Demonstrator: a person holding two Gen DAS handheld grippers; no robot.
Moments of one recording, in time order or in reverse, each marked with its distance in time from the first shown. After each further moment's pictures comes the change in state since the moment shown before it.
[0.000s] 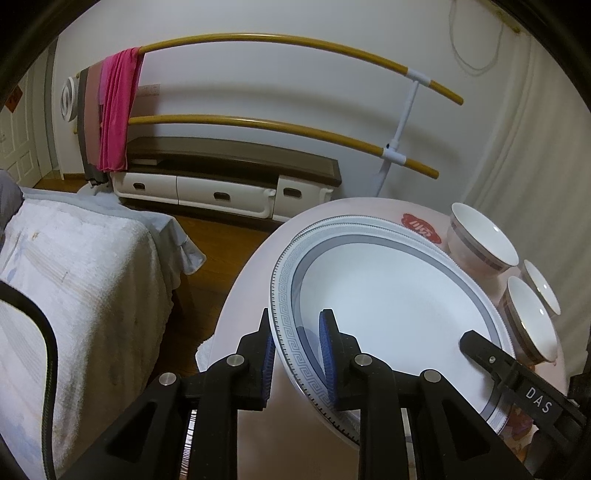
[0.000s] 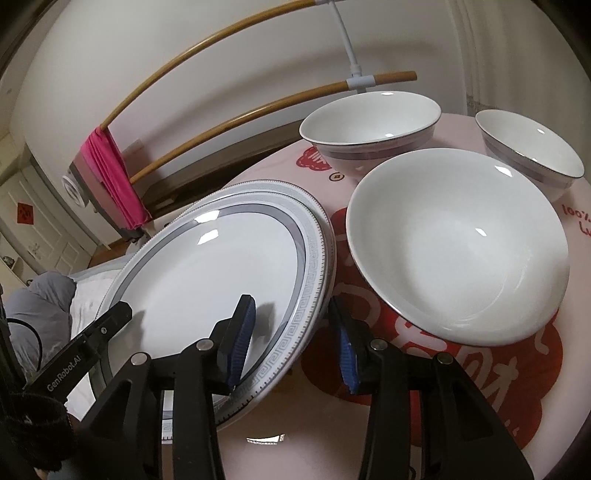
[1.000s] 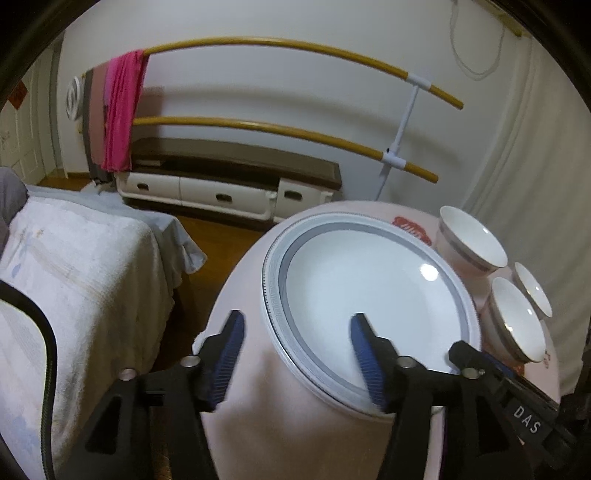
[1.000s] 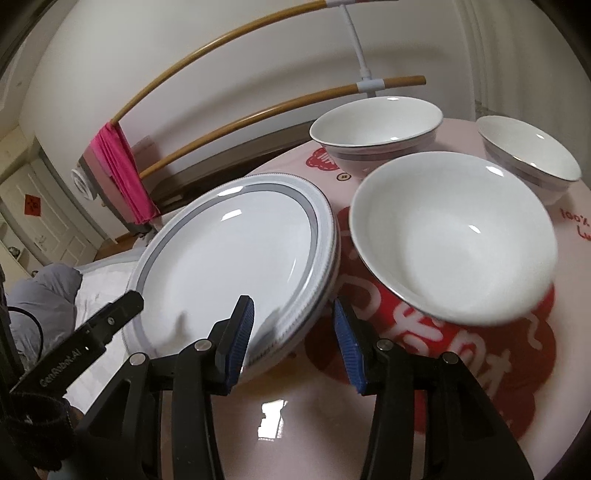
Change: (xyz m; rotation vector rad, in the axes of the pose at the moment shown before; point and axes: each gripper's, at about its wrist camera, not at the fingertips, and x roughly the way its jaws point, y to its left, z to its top) left arm -0.023 -0.006 0.000 -0.012 -0.020 0.013; right arm -0.019 -0.005 -0.004 -0.026 0.003 0.036
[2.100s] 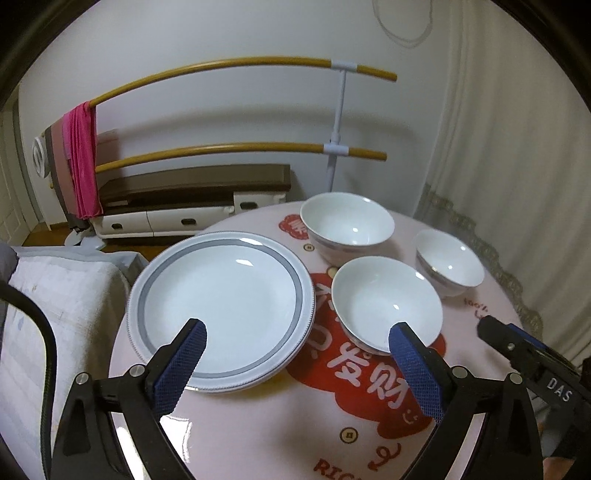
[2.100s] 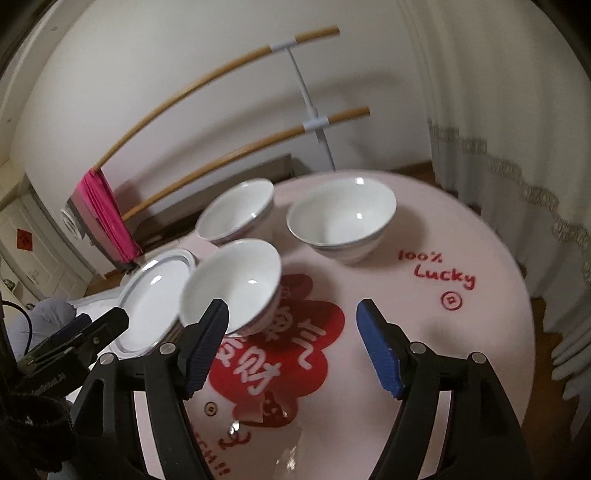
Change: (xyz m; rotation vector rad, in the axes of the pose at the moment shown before) left arm -0.075 -0.156 -0.034 0.214 0.011 -0.025; right arm -0.113 -0.137 0.029 0.076 -0.092 -0.047
